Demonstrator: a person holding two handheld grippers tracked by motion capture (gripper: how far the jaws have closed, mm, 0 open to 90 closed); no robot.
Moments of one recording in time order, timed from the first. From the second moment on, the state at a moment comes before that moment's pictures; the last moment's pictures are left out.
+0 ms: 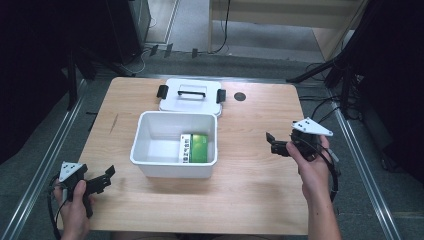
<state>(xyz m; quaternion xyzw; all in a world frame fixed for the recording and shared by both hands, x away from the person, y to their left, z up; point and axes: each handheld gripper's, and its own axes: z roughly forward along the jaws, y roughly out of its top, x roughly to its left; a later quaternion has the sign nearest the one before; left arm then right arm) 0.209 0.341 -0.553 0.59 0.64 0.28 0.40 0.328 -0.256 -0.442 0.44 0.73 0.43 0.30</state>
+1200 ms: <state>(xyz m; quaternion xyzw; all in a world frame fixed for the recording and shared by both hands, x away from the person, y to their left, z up) 0.210 0.340 -0.553 0.59 0.64 0.28 0.40 0.232 -0.340 -0.527 0.49 0.68 0.42 0.33</state>
